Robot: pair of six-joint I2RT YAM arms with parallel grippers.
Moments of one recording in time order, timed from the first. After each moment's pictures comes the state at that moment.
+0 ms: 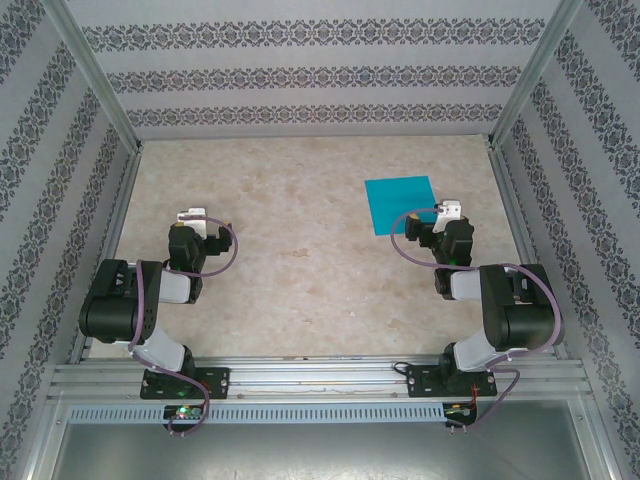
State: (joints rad) left arm 0.02 1.59 0.37 0.87 -0.04 -0.01; right arm -0.01 1.53 0.38 0.83 -0.02 0.05
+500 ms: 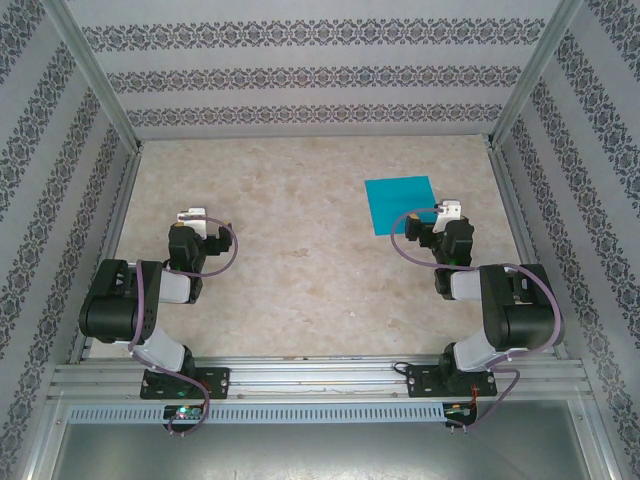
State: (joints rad) left arm 0.02 1.59 0.37 0.87 -0.04 -0.01; right arm -0.01 1.53 0.38 0.83 -0.02 0.05
